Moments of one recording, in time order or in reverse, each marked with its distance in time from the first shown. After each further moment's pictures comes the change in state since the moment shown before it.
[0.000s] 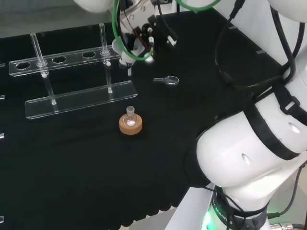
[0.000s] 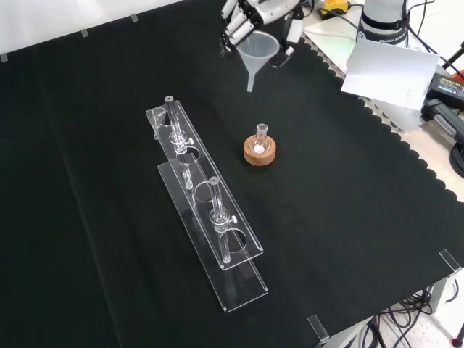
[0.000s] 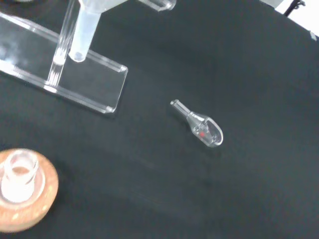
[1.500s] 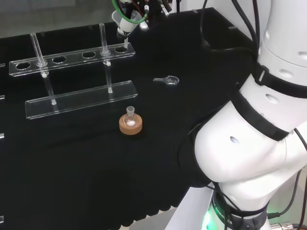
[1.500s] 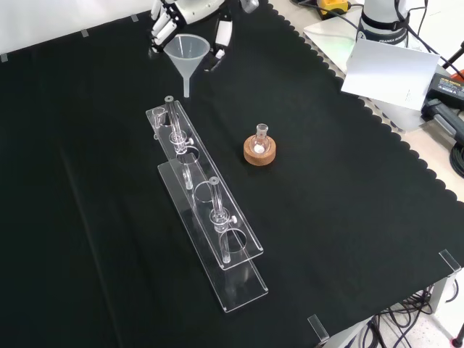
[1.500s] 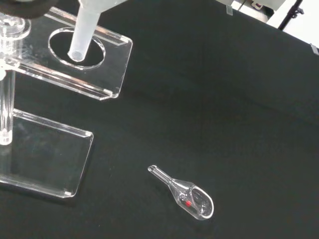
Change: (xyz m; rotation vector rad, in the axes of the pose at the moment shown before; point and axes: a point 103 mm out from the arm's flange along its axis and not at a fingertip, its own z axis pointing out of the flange) arm -0.044 0.124 -0.016 -0.002 0.069 0.022
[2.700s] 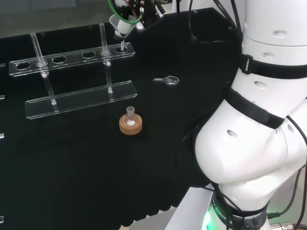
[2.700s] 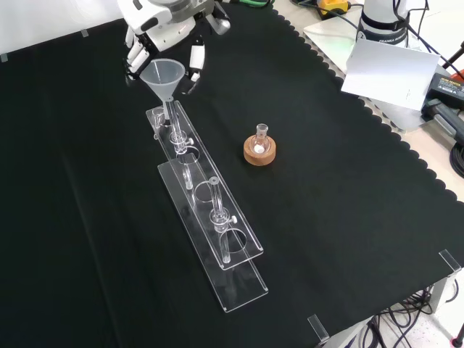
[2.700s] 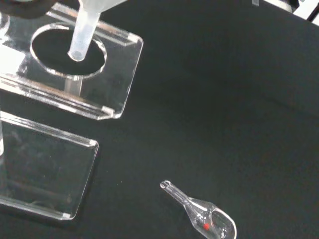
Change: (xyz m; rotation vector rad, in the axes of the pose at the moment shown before) arm 0.008 0.061 0.025 0.036 0.011 -0.052
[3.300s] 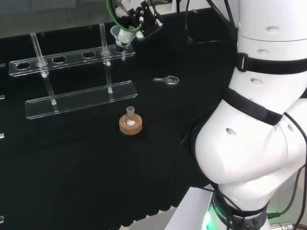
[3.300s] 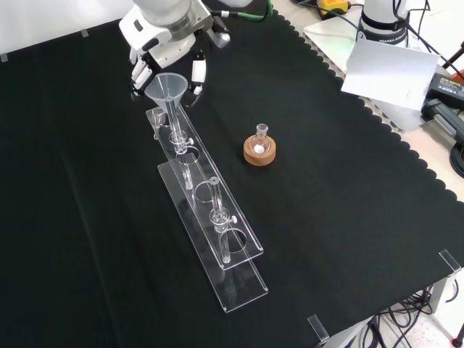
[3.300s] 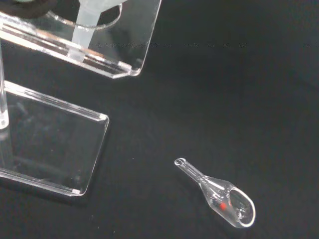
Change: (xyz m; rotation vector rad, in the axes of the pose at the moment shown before) arm 0.012 0.011 0.029 0.050 0.005 -0.022
